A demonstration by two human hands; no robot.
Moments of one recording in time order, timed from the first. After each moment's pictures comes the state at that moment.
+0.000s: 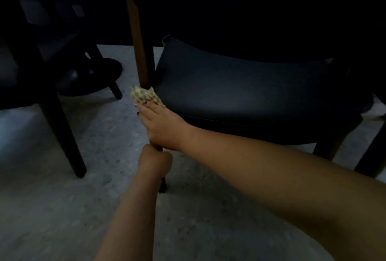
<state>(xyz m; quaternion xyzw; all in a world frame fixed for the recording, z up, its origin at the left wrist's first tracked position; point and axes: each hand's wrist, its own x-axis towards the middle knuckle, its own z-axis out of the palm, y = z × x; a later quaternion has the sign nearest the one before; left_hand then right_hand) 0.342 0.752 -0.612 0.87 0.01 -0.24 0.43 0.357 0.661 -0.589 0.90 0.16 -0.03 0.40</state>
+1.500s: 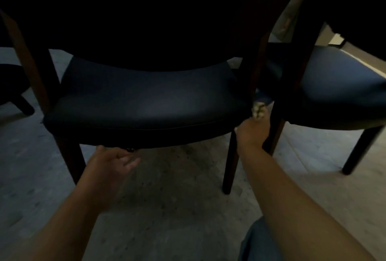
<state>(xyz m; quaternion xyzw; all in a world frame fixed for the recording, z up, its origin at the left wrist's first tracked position) 0.277 0.712 -0.586 0.47 0.00 -0.46 0.76 0.093 0.499 -0.576 0.49 -0.62 0.51 -0.35</state>
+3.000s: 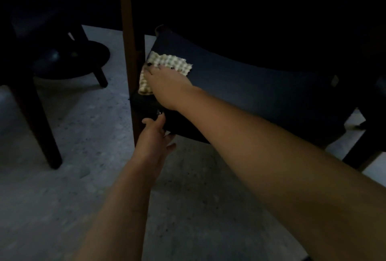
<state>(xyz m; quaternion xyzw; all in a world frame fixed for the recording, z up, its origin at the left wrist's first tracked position) 0.332 0.721 -0.589 0.56 0.00 -0.38 0.74 0.378 0.609 -0.537 0.99 -0.08 0.06 0.03</state>
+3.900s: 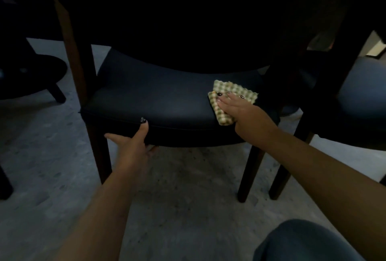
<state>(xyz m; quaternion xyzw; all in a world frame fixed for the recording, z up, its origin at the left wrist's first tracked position) 0.299 0.685 -0.601 0.55 -0.02 -0.31 0.77 0.126 0.488 -0.548 0.97 -0.23 0.09 -0.03</state>
